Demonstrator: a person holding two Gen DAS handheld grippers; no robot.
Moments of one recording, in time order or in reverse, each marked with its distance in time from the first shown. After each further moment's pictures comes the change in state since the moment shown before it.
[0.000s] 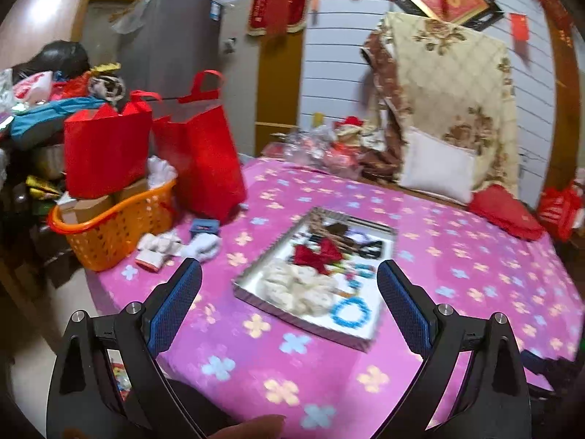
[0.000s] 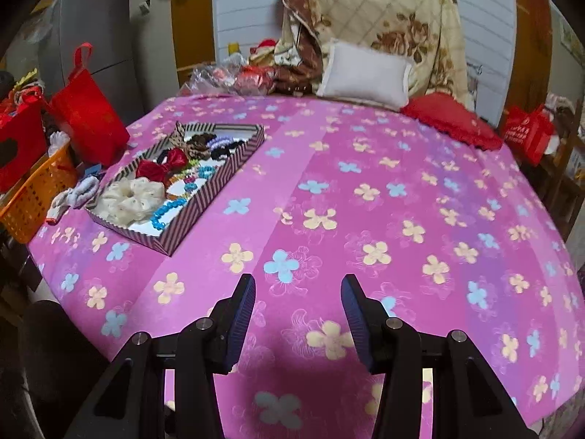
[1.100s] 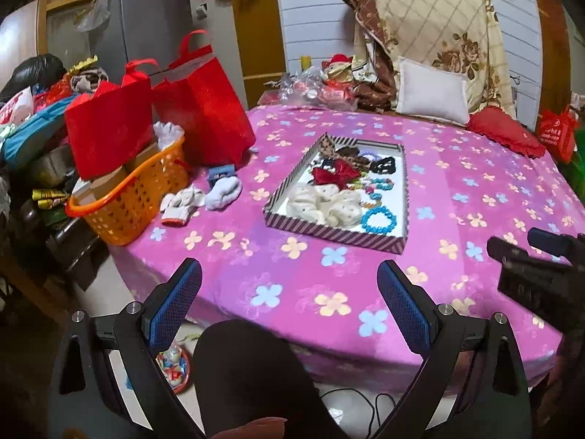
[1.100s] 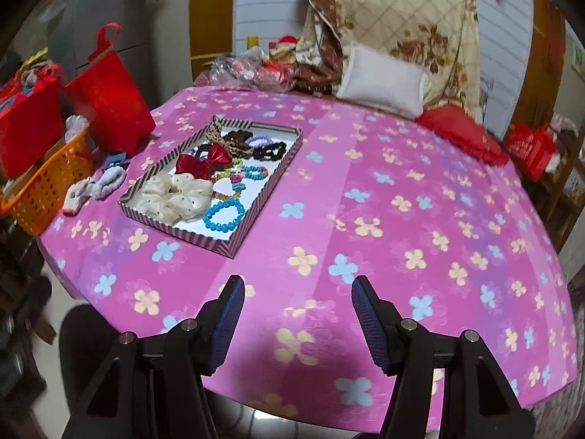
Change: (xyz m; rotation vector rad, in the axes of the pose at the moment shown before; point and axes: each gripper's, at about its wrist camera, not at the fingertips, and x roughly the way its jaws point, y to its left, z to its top) left arm -0.019 0.031 -0.045 0.175 0.211 0.053; right arm -0.015 0.087 0.021 -0.042 0.066 -0.015
